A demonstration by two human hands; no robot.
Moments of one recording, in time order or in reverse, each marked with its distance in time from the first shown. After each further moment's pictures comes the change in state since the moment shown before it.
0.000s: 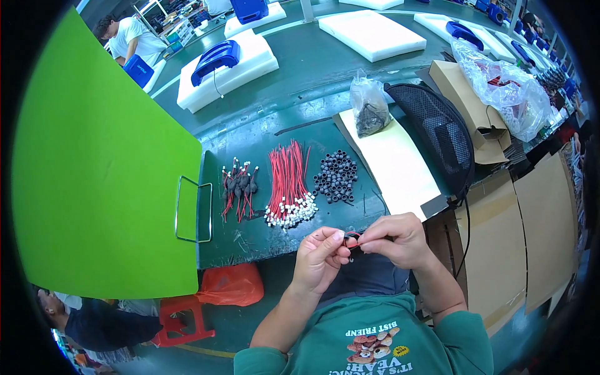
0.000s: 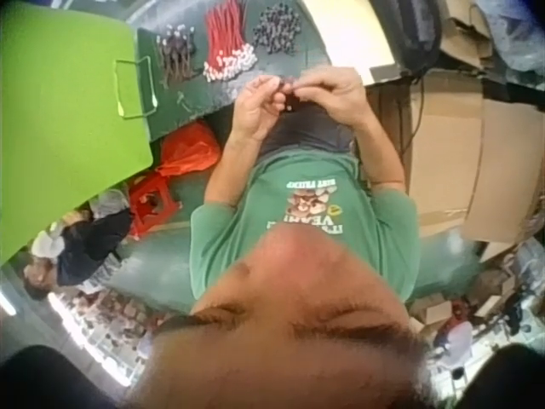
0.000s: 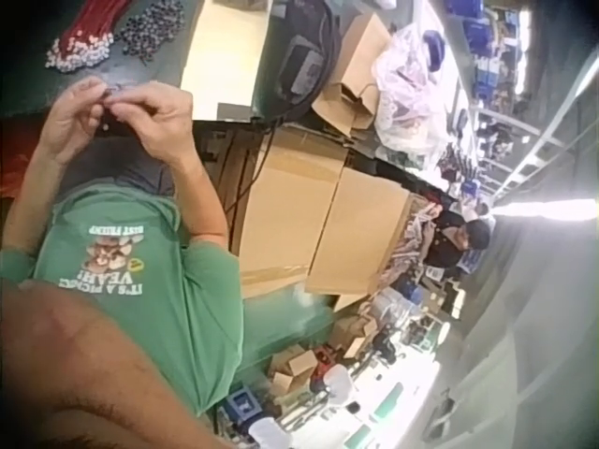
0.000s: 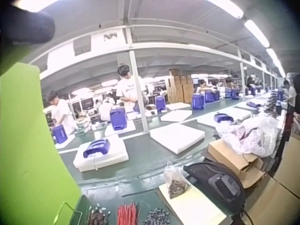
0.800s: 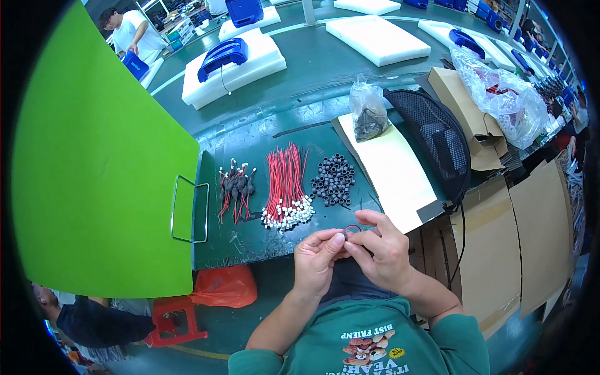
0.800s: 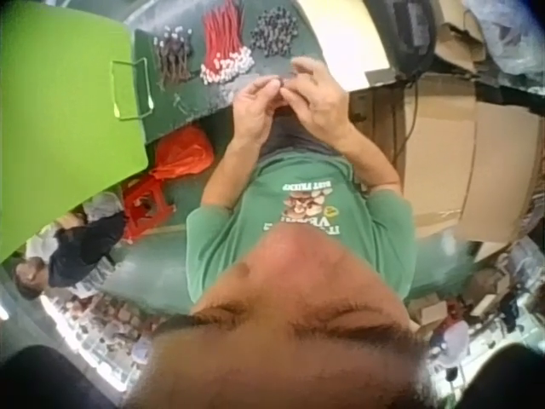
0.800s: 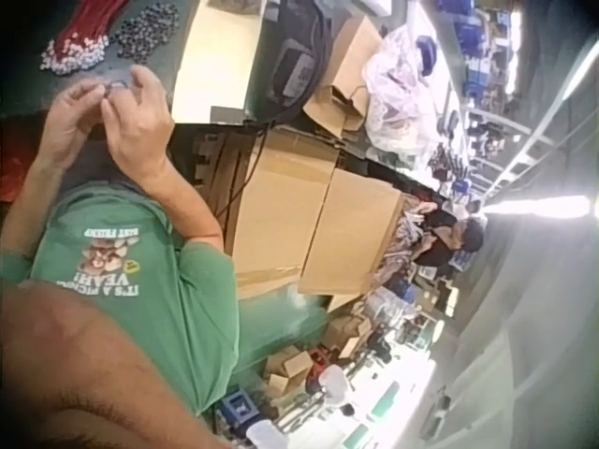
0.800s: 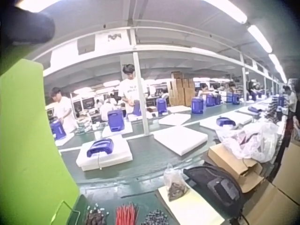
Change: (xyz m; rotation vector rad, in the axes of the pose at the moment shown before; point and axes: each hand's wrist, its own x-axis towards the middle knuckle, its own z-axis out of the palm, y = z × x) left_hand 0.001 -0.014 0.006 0.165 0.088 0.234; right_hand -0.005 -0.004 0.030 -0.785 0.198 -0.225
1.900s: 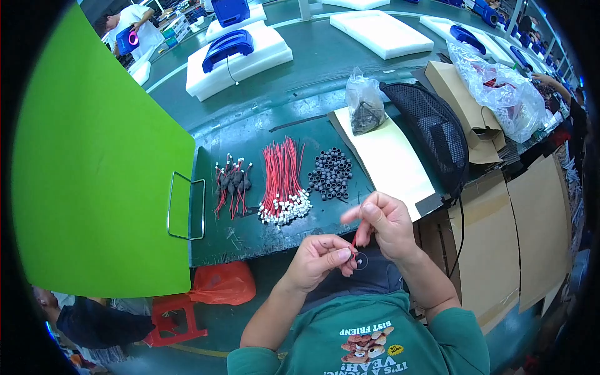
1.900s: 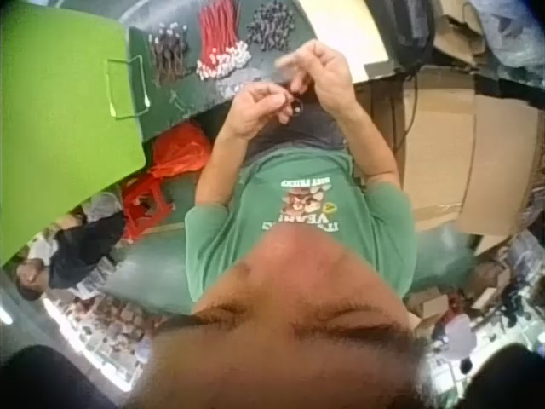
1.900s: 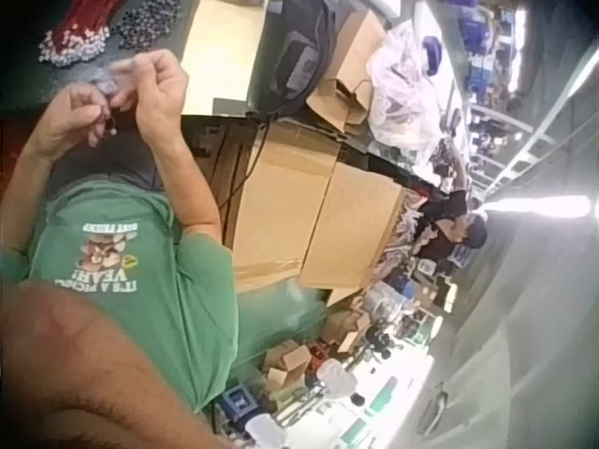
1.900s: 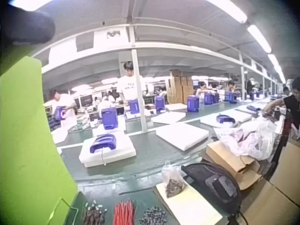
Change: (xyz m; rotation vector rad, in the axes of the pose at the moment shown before) left_hand -0.001 0.023 -0.014 0.157 -0.398 -0.323; right_hand 0.010 0.023 0.000 1.143 -0.226 0.645
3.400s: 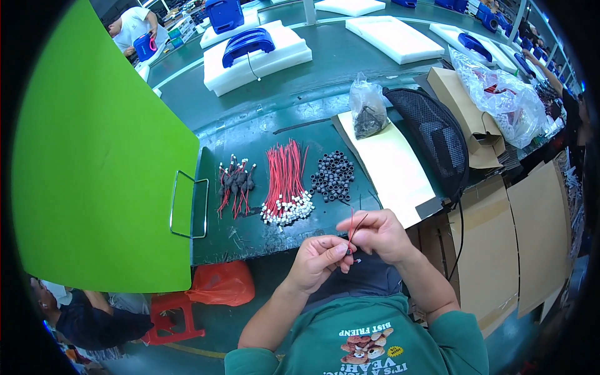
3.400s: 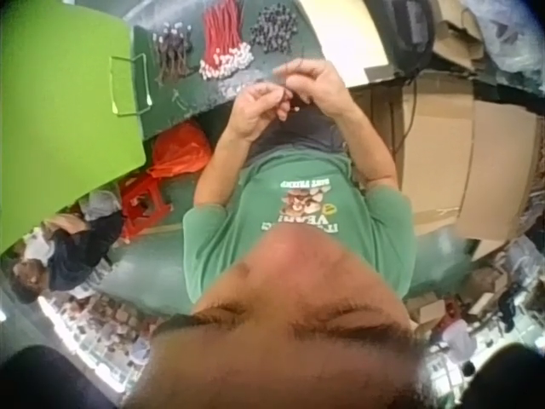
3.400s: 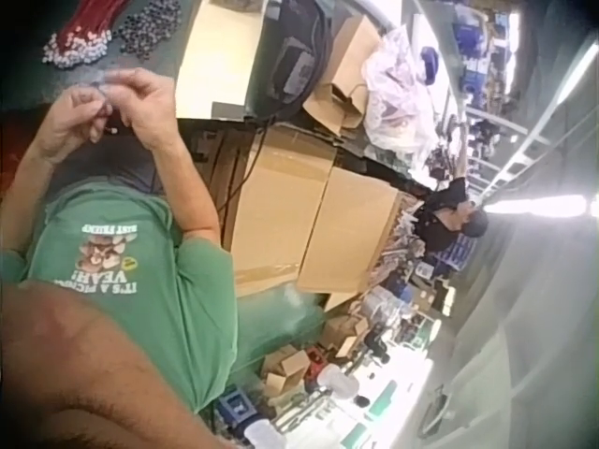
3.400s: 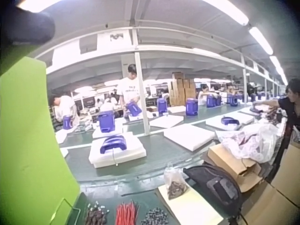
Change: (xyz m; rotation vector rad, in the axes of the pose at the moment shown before) left_hand -0.001 -0.009 -0.002 -0.076 0.072 0.047; right_hand -0.001 0.006 0.000 0.056 0.003 0.117
